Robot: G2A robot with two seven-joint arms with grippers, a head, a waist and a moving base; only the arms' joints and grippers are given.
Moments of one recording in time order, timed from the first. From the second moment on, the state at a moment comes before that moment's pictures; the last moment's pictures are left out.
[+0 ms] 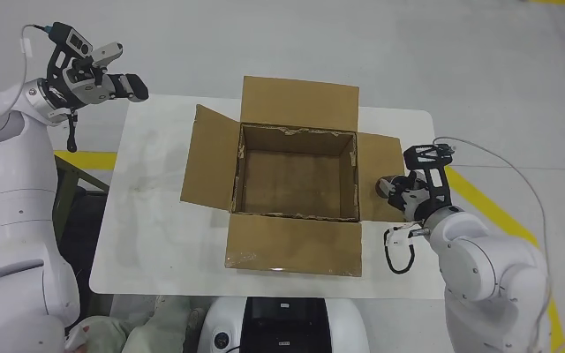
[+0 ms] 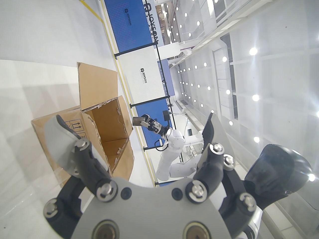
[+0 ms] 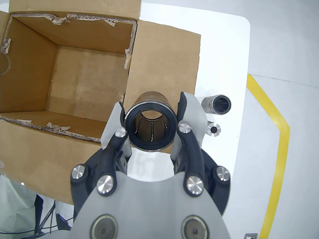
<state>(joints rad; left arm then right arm) 0.72 -0.92 -1.66 -1.06 -0.47 -0.09 -1.42 -1.49 -1.36 1.48 -2.35 -1.29 0.11 1.27</state>
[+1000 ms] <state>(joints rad) 0.72 -0.92 -1.66 -1.06 -0.47 -0.09 -1.42 -1.65 -1.34 1.70 -2.35 -1.18 0.01 1.15</state>
